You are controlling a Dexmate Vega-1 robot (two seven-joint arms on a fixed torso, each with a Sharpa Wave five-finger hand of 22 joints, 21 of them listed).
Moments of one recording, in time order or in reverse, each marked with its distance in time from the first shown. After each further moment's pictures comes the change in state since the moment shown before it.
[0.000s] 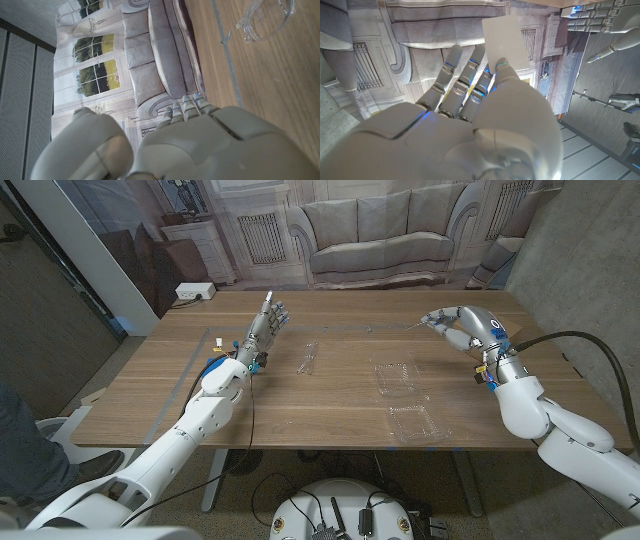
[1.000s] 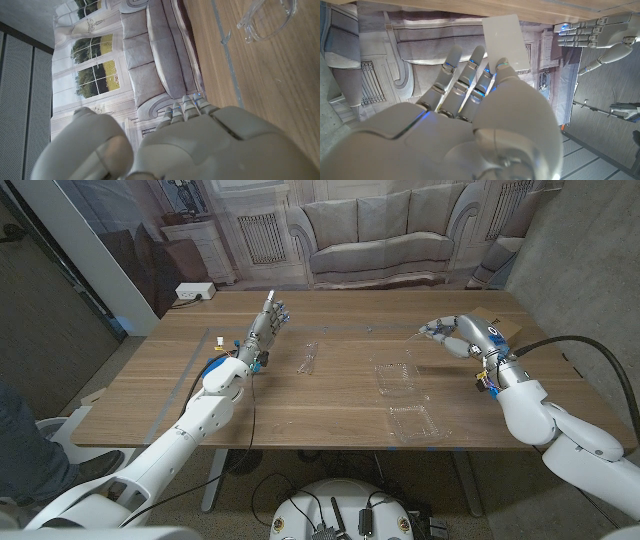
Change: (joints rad) left arm -0.001 0.008 0.006 -0.026 0.015 0.020 0.031; left_hand 0.004 0.004 -0.004 -0.002 0.000 0.000 0.000 0.000 0.000 0.000 0.000 0.000 0.000 0.000 0.000 0.000 0.000 0.000 0.000 -0.007 0.000; right arm -0.074 0.014 0.052 -0.066 0.015 -0.048 0.108; right_hand -0.004 -0.004 -0.008 0.009 0.000 0.002 -0.002 -0.004 0.006 0.004 -0.004 0.008 -0.001 -0.015 0.007 -0.008 0.000 0.000 0.000 0.000 -0.002
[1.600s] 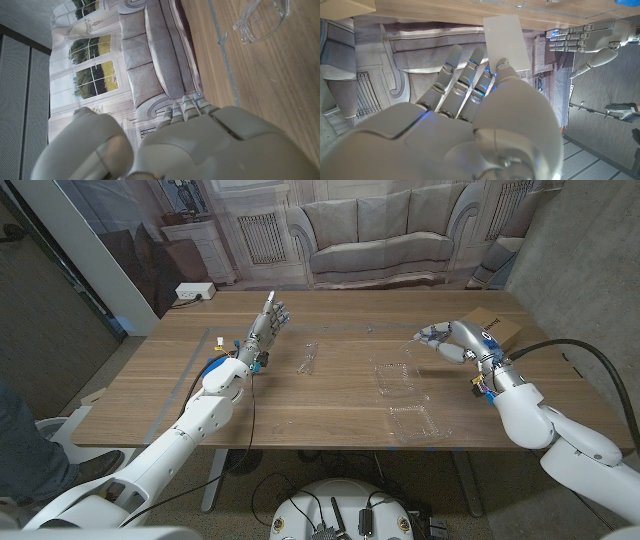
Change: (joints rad) left arm 0.004 0.004 0.001 -0.003 0.001 0.009 0.003; left_hand 0.003 0.003 -0.003 -0.003 0.000 0.000 0.000 0.000 0.000 0.000 0.000 0.000 0.000 0.000 0.000 0.000 0.000 0.000 0.000 -0.004 0.000; right arm -0.013 0.009 -0.011 -0.018 0.004 -0.009 0.037; right_hand -0.004 -0.004 0.000 0.008 0.000 0.004 -0.004 -0.005 -0.002 0.004 0.004 0.000 0.000 -0.006 0.002 0.000 0.000 0.000 0.000 0.000 0.000
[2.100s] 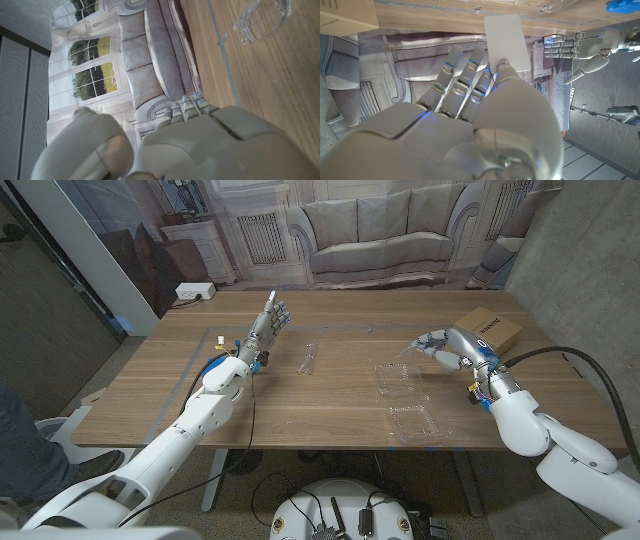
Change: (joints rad) left arm -0.014 0.000 0.005 0.011 0.000 0.006 -0.011; left_hand 0.000 0.000 0.000 0.000 0.000 0.000 0.000 0.000 0.000 0.000 0.000 0.000 0.000 0.000 0.000 0.000 0.000 0.000 0.000 -0.007 0.000; right arm -0.023 0.012 -0.024 -0.014 -0.010 -0.030 -0.001; right_hand 0.000 0.000 -0.004 0.004 -0.007 0.000 0.000 0.000 -0.003 0.005 -0.006 0.000 -0.002 -0.003 0.003 -0.007 0.000 0.000 0.000 0.000 0.000
